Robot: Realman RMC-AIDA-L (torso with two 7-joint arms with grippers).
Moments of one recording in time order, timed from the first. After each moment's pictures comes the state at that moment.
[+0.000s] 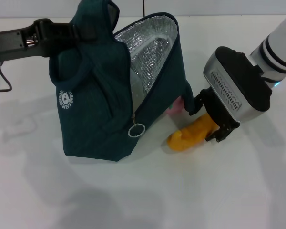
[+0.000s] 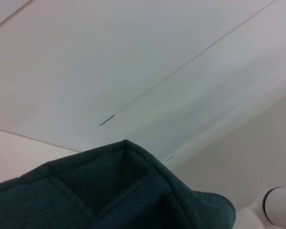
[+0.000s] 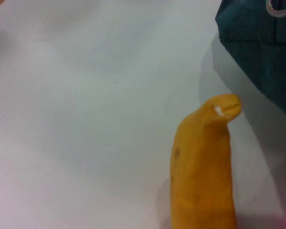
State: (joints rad) left arm -0.58 -2.02 0.53 0.83 1.87 1.83 -2.31; right arm 0.95 2.03 -1.55 -0.80 -2.36 -1.30 1.31
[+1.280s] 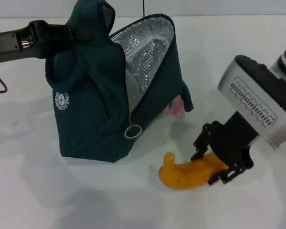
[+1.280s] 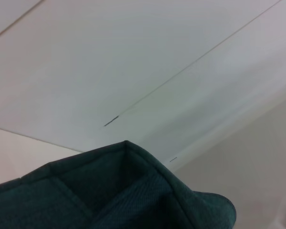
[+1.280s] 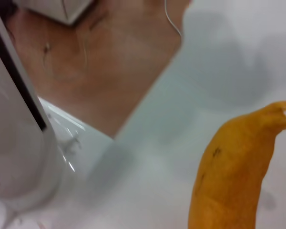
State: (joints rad) left arm -0.57 -2.01 0.53 0.83 1.87 1.83 -2.31; right arm 0.82 2.02 -1.56 -1.08 -2.23 -1.66 1.41
